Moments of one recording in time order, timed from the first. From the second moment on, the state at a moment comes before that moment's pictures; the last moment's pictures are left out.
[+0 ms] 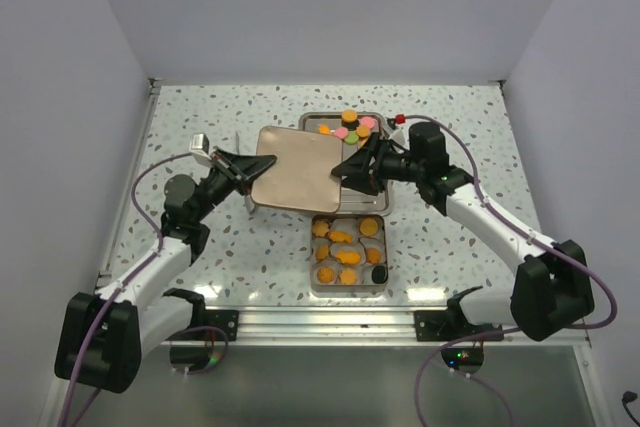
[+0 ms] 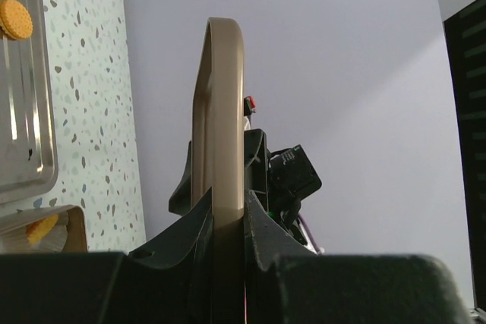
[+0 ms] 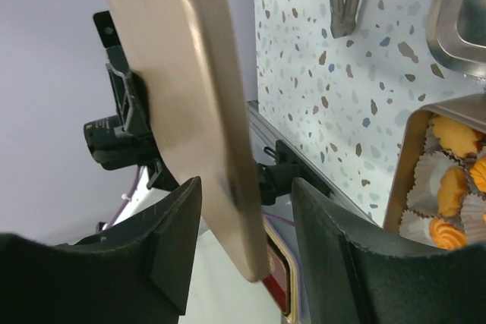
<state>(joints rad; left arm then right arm) -0.20 1.02 0.40 0.76 0.51 -1.60 0.42 1.31 0.91 -0.05 -0.70 1.17</state>
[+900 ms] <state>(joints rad) -0.31 1.06 0.35 0.42 0.61 -1.32 0.41 1.24 0.74 0.00 -0.73 1.17</state>
